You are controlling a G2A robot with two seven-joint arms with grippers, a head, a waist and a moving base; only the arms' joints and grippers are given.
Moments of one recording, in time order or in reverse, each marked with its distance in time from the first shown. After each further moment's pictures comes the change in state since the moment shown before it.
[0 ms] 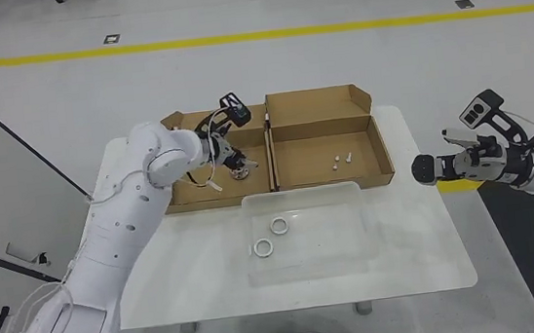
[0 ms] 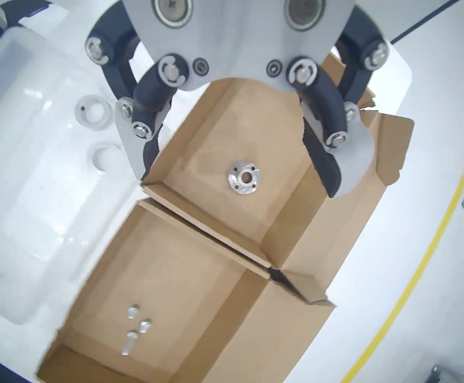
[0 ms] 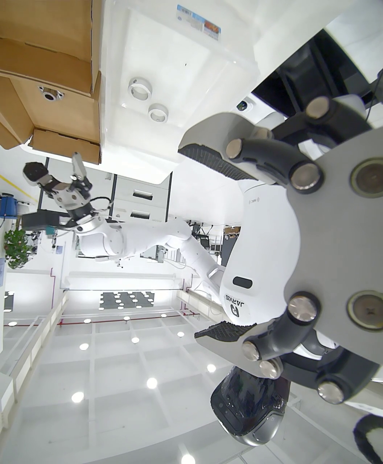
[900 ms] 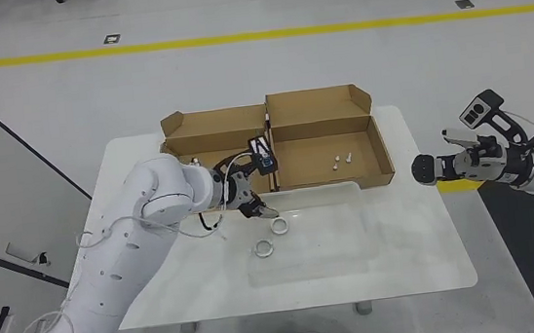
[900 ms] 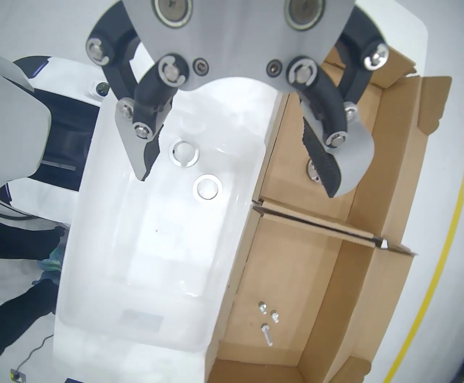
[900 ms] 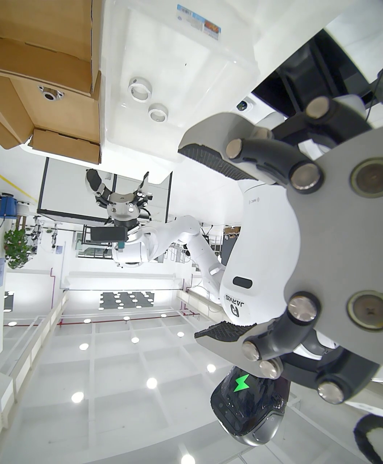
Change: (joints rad) left arm 0.158 0.059 0.043 -0.320 -0.132 -0.065 -0.130; right arm 0.000 0.000 0.000 0.000 0.000 0.000 0.000
